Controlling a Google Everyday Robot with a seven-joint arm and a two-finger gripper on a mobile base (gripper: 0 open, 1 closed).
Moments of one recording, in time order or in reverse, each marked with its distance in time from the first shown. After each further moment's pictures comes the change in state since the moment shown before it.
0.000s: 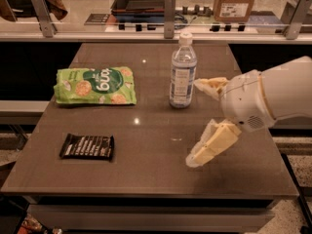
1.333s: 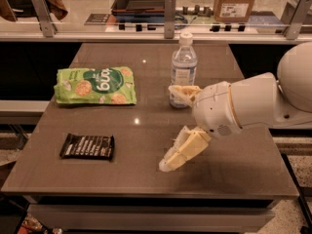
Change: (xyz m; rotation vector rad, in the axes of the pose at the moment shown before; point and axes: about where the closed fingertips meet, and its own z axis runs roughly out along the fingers) arm -0.025 0.014 0.050 -0.047 -0.125 -0.025
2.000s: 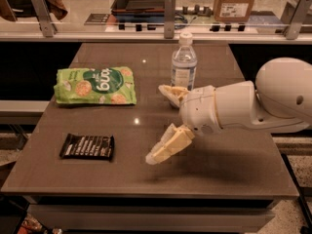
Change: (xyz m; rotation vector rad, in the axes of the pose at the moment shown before) arm 0.000 -0.018 0.034 0.009 -0.104 0.012
